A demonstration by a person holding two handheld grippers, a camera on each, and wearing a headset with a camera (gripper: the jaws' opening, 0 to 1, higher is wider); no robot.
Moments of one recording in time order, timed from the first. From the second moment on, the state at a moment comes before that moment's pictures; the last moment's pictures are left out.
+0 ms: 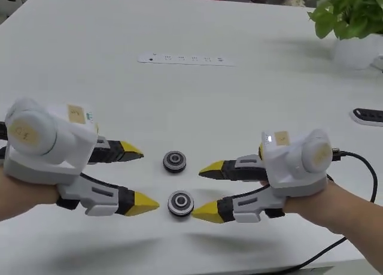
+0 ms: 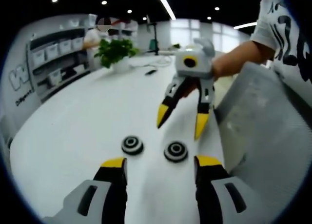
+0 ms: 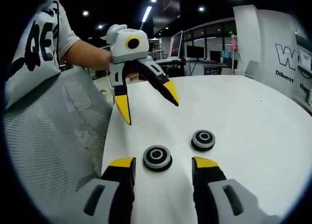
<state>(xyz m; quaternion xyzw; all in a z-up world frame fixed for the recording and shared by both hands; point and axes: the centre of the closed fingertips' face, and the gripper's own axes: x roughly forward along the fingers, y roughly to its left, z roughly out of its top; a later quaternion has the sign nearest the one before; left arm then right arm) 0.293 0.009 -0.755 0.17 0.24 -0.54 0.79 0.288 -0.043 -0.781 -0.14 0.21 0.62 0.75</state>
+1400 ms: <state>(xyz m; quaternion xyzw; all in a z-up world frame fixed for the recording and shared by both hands) 0.279 -0.036 -0.786 0.18 0.26 -0.59 0.74 0.282 -0.041 -0.796 -0.12 0.23 0.63 0.73</state>
